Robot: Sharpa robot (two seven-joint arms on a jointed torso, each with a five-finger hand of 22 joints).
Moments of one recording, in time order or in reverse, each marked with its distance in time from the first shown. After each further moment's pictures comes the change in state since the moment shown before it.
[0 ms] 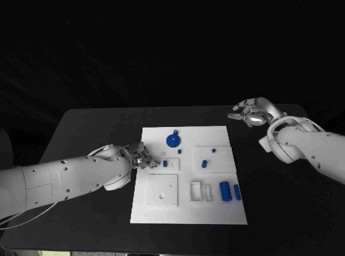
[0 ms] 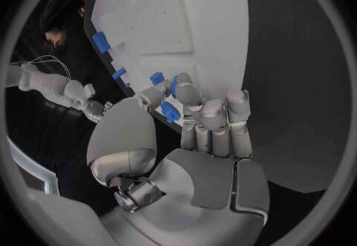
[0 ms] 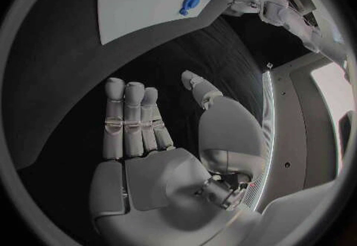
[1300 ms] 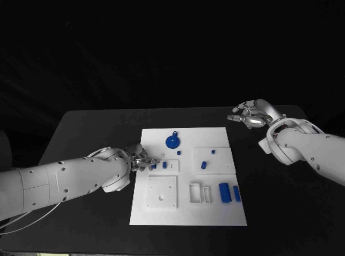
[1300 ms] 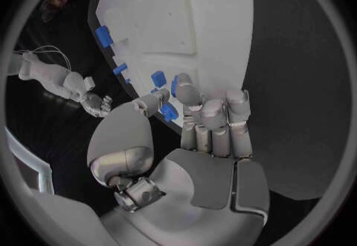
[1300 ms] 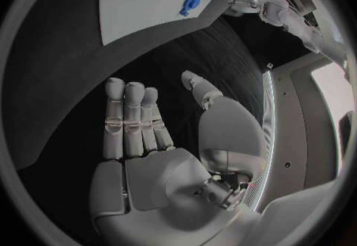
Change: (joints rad) left arm -0.001 -0.008 0.000 0.000 0.079 0.000 0.016; left_hand -0.142 0.019 0.036 0.100 0.048 -0.010 0.007 -0.001 -0.002 0.000 0.000 0.000 0.000 -0.004 -0.002 0.000 -0.001 0.000 0.000 0.000 0.005 -0.001; right arm -0.003 -0.002 0.000 -0.001 0.000 0.000 0.001; right_hand 0.000 0.000 0.000 0.000 0.004 -0.002 0.002 0.000 -0.001 0.000 0.000 0.004 -0.003 0.000 0.000 0.000 0.000 0.000 0.000 0.000 0.000 0.001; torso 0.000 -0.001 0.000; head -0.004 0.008
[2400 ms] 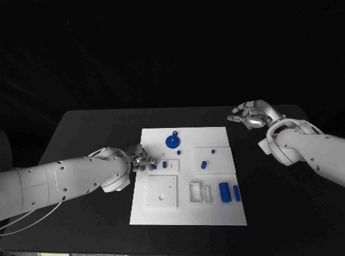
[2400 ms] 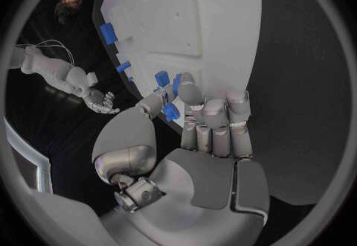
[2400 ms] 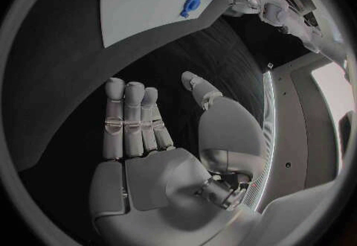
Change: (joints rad) left arm -0.001 -0.004 0.000 0.003 0.039 0.000 0.027; left_hand 0.033 0.112 0.007 -0.332 0.309 -0.007 0.001 -0.002 -0.016 -0.007 0.000 0.000 -0.007 -0.009 0.011 0.000 -0.006 0.000 -0.013 0.005 0.006 -0.004; right arm -0.006 0.000 0.000 0.000 0.001 0.000 0.001; right_hand -0.005 0.006 -0.003 0.003 0.000 0.001 -0.002 0.000 0.000 0.000 0.000 0.000 -0.003 0.000 0.000 -0.004 0.001 0.000 0.000 0.000 -0.004 0.002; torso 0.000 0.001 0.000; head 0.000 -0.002
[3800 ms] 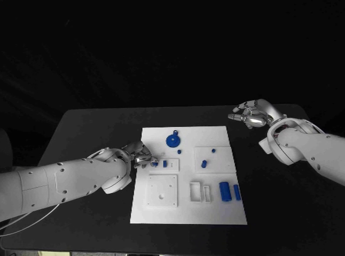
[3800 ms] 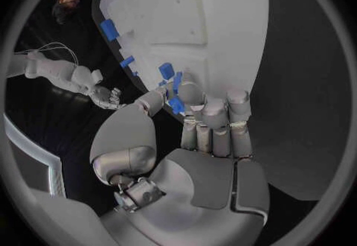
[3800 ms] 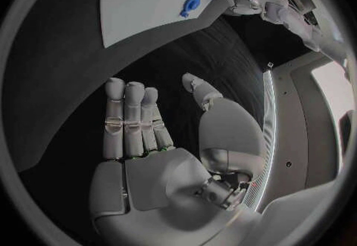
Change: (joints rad) left arm -0.014 -0.004 -0.002 0.006 -0.034 -0.093 0.065; left_hand 0.071 -0.058 0.017 0.016 -0.090 -0.002 -0.003 -0.004 -0.006 -0.003 -0.003 0.000 -0.001 0.002 0.000 0.000 -0.001 0.000 0.006 -0.002 0.000 -0.001; right arm 0.000 -0.002 0.000 0.000 0.007 0.001 0.002; right_hand -0.026 0.010 -0.011 0.011 0.034 -0.002 0.002 0.000 -0.003 -0.004 -0.004 0.009 -0.011 0.002 -0.002 0.000 0.004 0.000 0.000 0.000 -0.004 0.007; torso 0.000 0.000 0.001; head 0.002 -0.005
